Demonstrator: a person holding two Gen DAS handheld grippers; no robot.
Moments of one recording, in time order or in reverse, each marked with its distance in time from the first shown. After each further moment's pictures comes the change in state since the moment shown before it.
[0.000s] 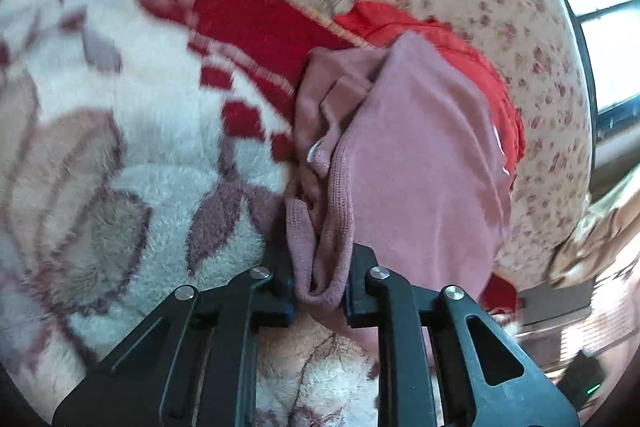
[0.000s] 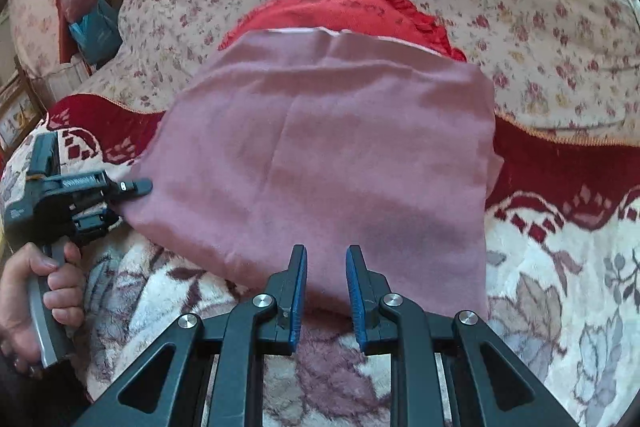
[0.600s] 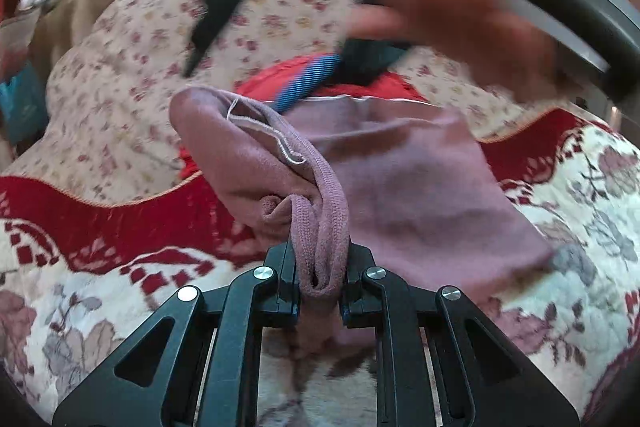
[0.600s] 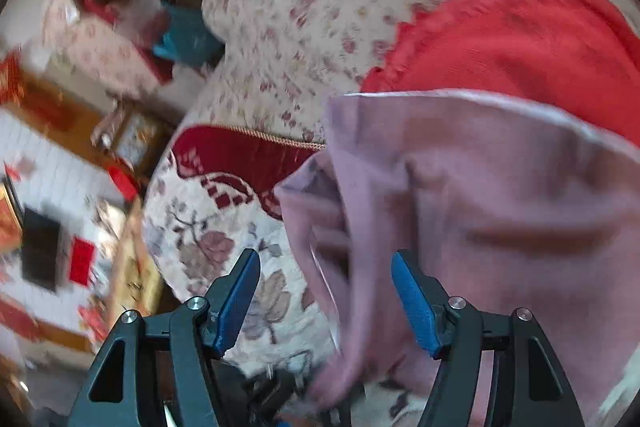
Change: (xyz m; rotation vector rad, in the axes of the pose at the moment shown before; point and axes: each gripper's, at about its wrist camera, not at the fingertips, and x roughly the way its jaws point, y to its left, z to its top) left arm -0.019 -0.142 -0.091 0.932 -0.300 0.109; right arm 0.071 0.077 0.197 0.064 0.308 0.581
